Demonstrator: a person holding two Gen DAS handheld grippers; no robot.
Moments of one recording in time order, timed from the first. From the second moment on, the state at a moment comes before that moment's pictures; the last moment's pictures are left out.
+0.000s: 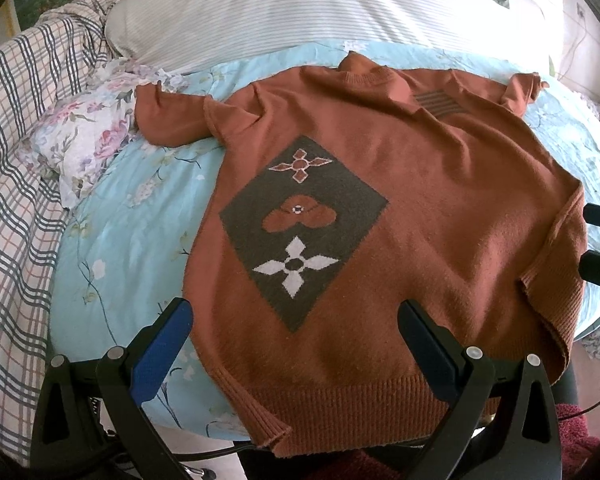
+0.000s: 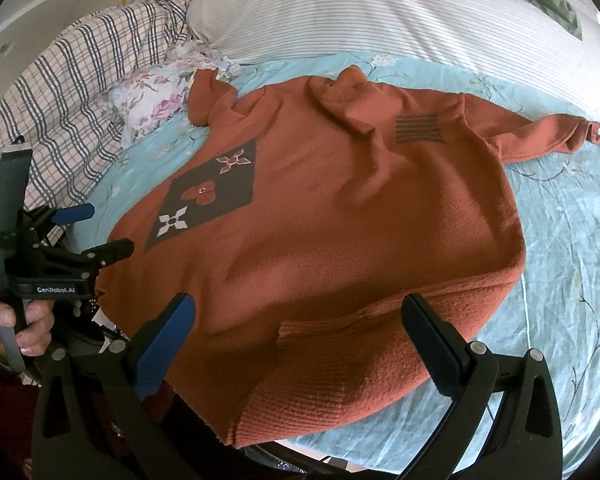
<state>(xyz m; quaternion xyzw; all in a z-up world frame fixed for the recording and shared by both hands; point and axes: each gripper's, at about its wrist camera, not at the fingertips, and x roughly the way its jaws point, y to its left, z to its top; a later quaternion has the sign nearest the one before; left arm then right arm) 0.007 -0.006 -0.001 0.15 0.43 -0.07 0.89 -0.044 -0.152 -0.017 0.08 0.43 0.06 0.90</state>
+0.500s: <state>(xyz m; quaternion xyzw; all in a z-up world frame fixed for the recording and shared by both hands) 0.012 -0.008 -0.006 0.14 0.45 -0.08 0.88 -0.038 -0.159 -0.030 0.09 0.44 0.04 0.89</state>
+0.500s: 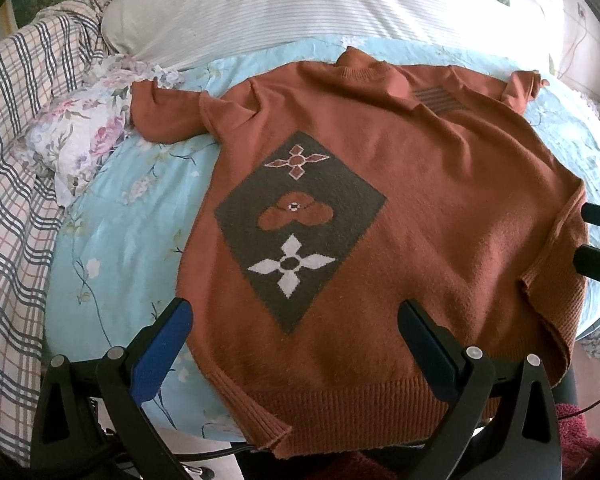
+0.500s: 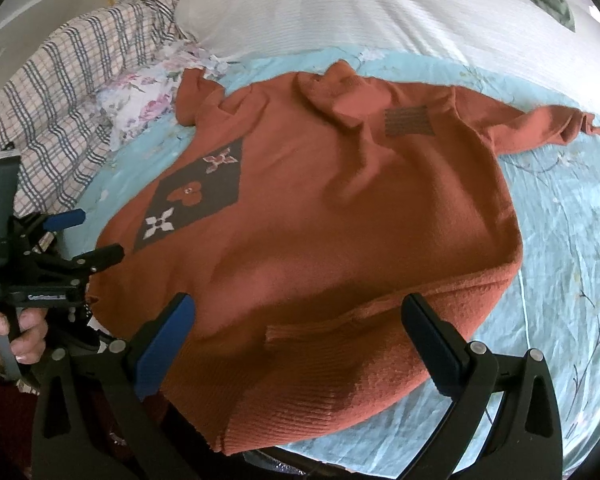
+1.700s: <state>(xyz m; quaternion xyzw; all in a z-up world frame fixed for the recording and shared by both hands) 0.346 -0.025 0.003 0.19 0.40 -0.12 0.89 0.211 -0.322 -0.012 0.07 0.44 0.04 0.90</state>
